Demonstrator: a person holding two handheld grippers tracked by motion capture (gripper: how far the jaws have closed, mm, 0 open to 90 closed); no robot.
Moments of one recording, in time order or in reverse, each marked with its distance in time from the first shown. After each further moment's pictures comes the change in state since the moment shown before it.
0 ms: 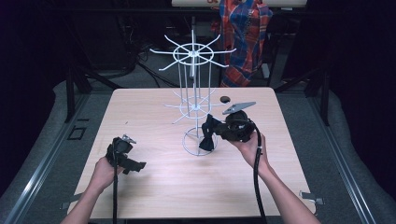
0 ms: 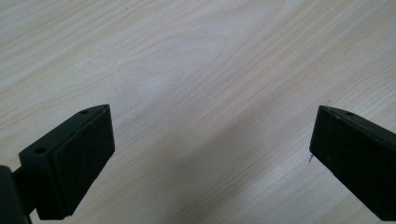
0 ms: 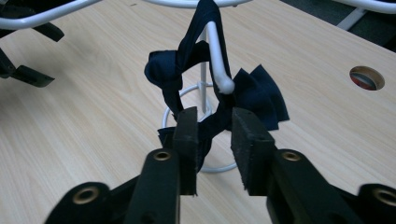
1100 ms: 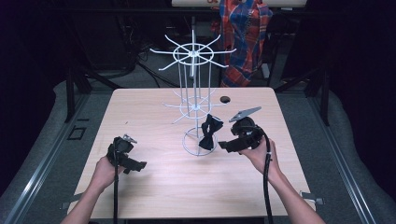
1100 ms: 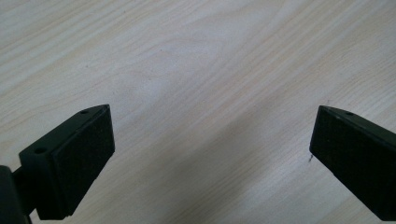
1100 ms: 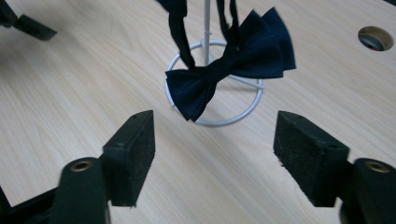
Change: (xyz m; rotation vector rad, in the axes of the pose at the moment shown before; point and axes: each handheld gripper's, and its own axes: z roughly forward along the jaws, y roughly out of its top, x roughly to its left) left arm 0.000 0.002 0.001 -0.002 -0.003 0.003; right arm -0.002 -0.020 -0.017 0.119 0.014 -0.019
